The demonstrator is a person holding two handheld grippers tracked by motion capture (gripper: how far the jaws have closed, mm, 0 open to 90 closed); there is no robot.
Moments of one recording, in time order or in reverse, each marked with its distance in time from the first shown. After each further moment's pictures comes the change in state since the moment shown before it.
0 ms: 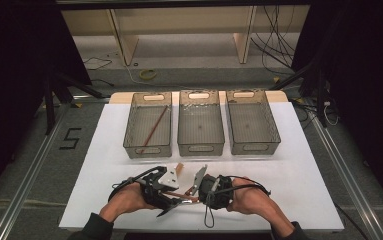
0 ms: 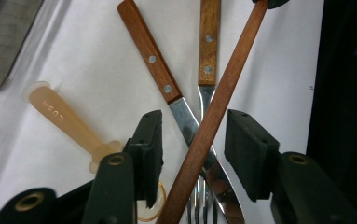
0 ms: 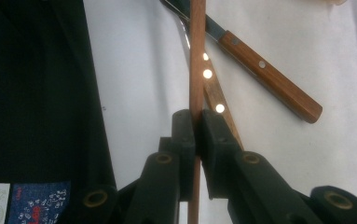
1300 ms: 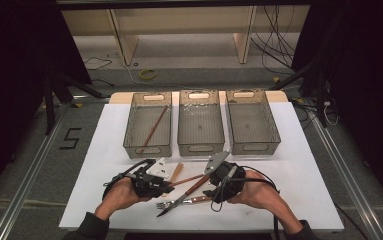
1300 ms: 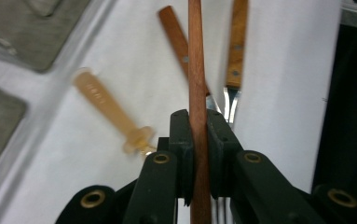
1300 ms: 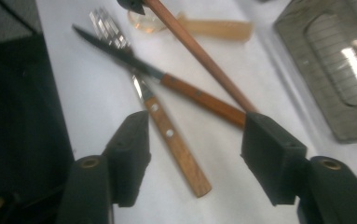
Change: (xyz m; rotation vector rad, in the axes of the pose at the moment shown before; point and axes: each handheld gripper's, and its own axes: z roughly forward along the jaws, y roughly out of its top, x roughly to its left) left arm 0.020 -0.013 -0.020 -0.065 0.040 -0.114; right arm -0.021 -0.020 -0.026 -0.236 -0.089 0.183
